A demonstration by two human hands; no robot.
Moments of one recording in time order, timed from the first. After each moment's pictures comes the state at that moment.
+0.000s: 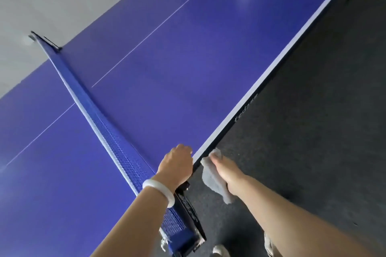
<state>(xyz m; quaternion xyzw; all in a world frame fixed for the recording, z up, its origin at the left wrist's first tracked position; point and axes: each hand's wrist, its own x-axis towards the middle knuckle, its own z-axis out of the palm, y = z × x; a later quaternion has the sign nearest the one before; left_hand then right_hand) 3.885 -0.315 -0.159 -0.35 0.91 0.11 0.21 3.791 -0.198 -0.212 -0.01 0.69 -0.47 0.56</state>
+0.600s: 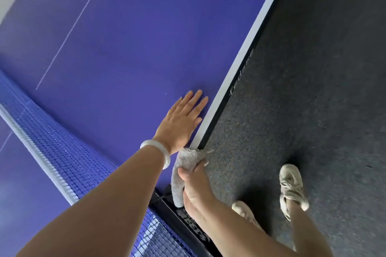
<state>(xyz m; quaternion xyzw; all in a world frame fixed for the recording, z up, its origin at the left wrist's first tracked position) 3.802 -0.407 -0.271 -0.03 0.99 -0.01 0.15 3.875 -0.281 -0.289 0.24 0.49 -0.66 0.52</state>
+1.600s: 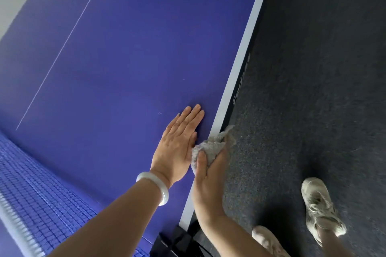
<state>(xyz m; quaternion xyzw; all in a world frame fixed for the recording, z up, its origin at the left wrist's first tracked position) 3.815 -0.430 -0.301 -0.01 0.99 0.14 0.02 3.842 -0.323 -0.326 0.11 0.67 -0.72 0.14</state>
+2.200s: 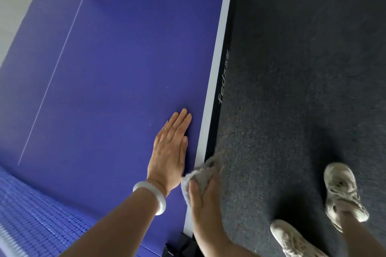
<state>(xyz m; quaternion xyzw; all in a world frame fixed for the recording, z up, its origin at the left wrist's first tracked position) 3.809 -0.431 -0.297 -0.01 0.99 0.14 0.03 3.882 -0.310 -0.316 0.15 0.64 -0.70 0.26</state>
